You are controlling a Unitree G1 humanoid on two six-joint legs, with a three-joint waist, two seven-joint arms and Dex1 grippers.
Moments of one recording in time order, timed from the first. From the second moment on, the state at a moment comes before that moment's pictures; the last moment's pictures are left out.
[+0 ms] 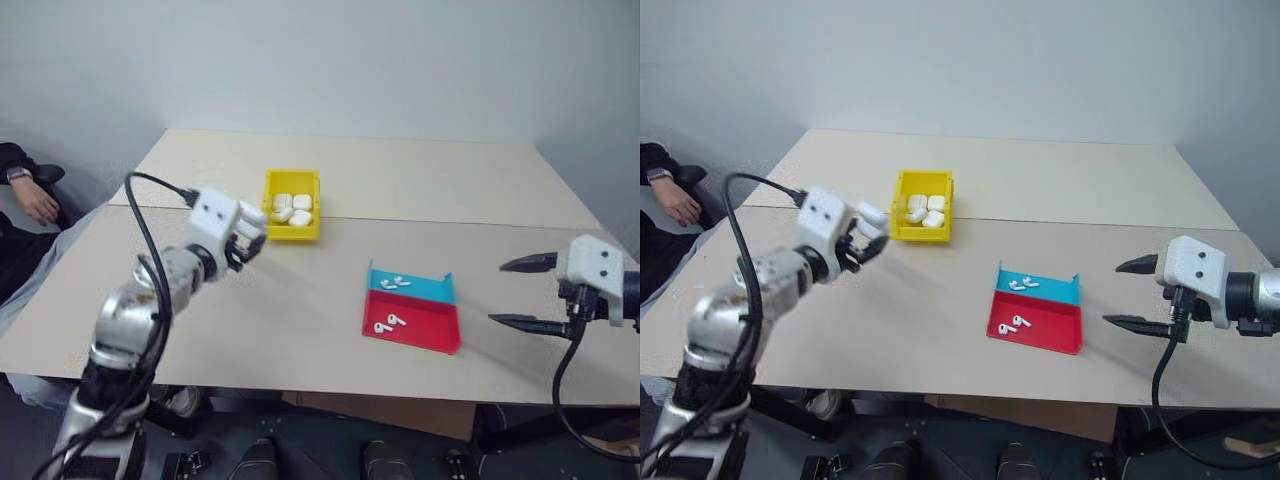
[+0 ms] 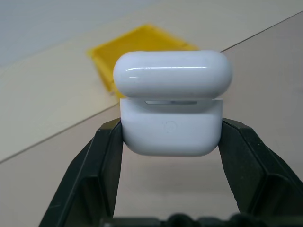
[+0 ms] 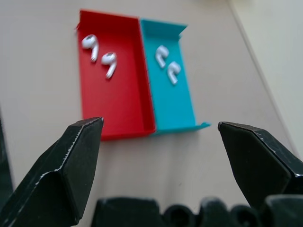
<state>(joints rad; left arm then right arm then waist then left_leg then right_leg) -0.47 0.55 -0.01 -0.37 -0.28 0.66 -0.39 -0.19 -1.23 -0.28 -0.17 0.38 0.32 1.28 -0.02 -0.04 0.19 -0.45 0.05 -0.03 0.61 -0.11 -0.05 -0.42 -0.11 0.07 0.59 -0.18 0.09</state>
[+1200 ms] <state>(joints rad) -0.09 0.39 -0.05 -0.05 -0.48 -0.29 -1.16 -0.85 -0.92 0.61 -0.23 -0.08 0.70 1.33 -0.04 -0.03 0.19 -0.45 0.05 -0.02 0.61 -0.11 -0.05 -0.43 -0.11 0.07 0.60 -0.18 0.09</state>
